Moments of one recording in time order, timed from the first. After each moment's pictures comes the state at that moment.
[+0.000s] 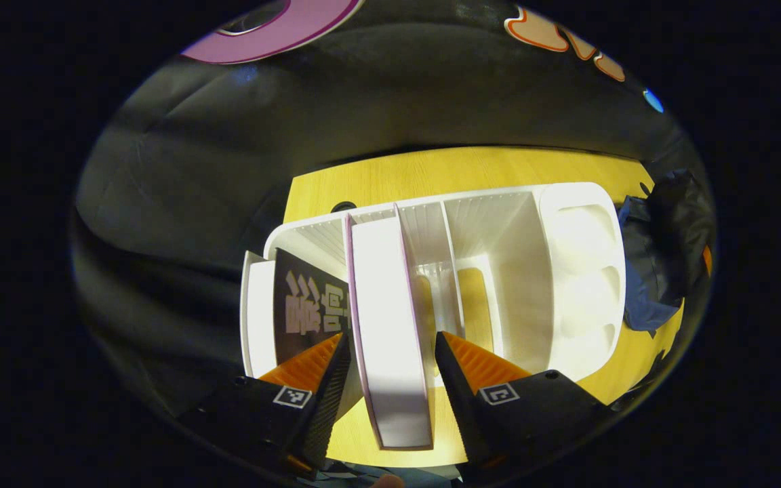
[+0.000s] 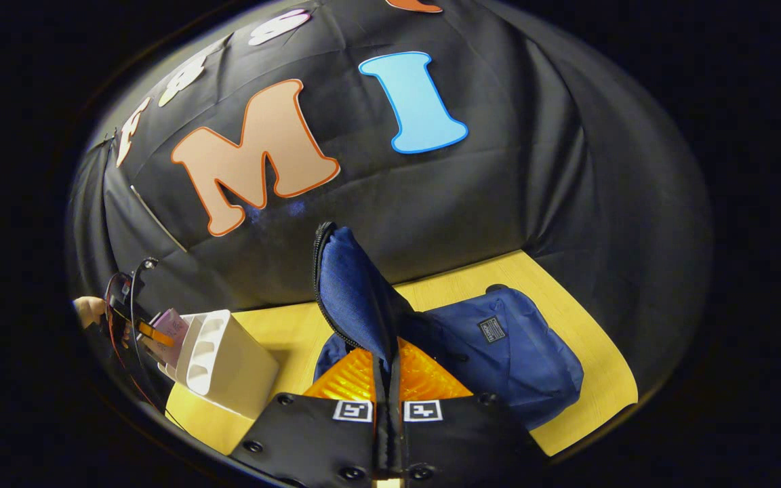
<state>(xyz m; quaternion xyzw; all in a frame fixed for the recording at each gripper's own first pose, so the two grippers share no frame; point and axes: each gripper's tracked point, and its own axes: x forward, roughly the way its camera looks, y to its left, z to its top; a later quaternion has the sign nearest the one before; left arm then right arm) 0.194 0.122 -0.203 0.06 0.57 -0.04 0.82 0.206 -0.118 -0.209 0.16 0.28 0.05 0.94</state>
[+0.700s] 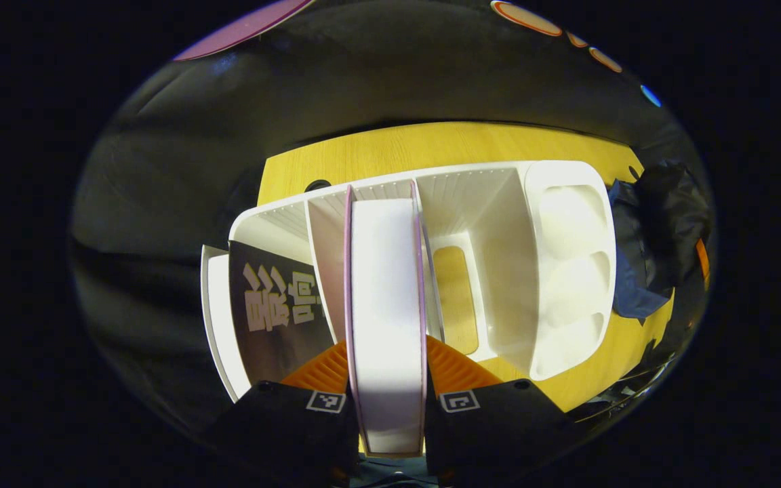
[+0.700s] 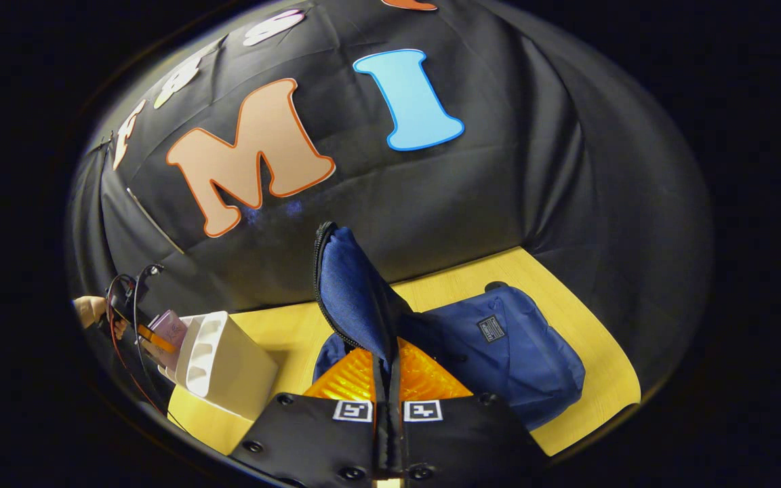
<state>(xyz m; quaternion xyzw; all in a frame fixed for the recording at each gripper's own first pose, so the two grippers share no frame) 0.182 0.106 -0.201 0.05 0.61 -0.07 0.79 0.211 -0.120 -0.212 0.16 0.29 0.05 0.94</state>
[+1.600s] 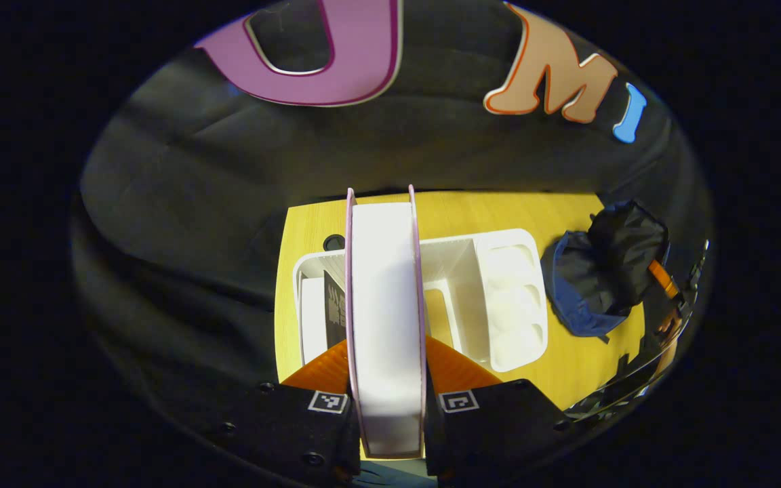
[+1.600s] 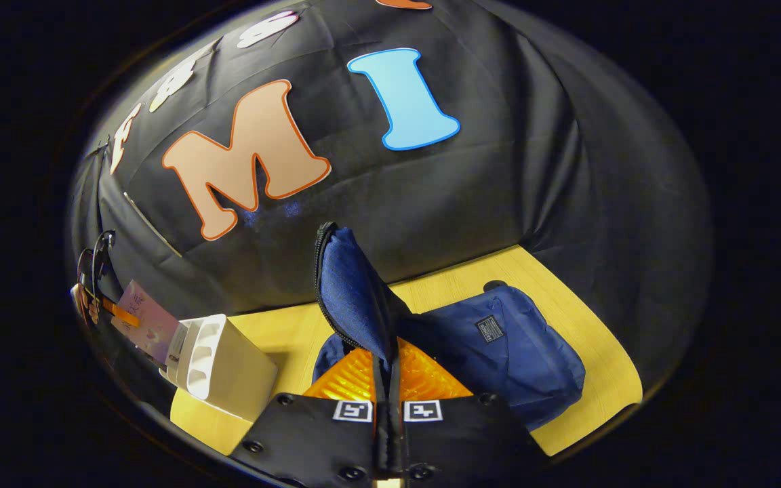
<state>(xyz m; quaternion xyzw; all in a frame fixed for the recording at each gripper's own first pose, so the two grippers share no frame) 0.177 0.128 -0.087 -0.02 0.49 -0.10 0.87 0.214 -0.123 -0.211 0.17 0.30 0.05 0.94</state>
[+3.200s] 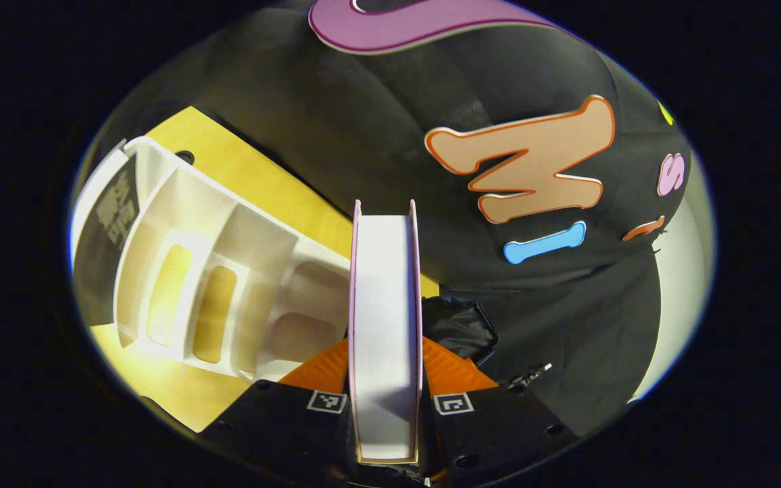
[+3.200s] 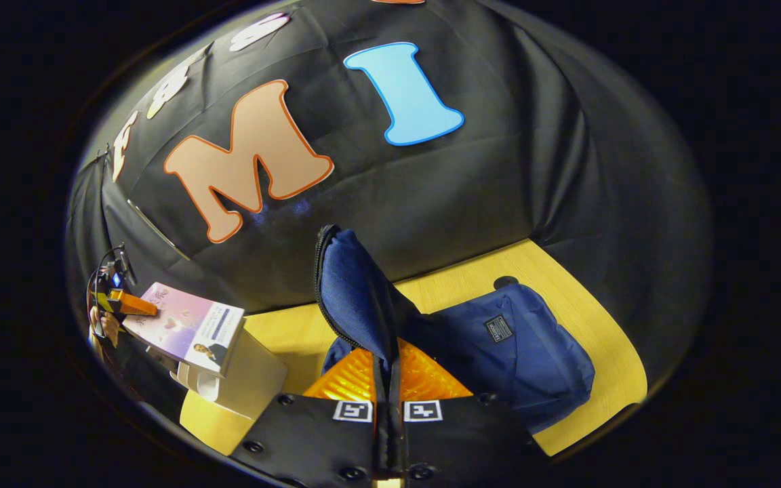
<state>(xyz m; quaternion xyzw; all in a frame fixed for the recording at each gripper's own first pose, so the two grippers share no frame) 0.194 -0.067 -0.056 -0.45 0.42 -0.24 0.75 0.221 -0.123 -0.212 0.19 0.30 0.07 0.93</state>
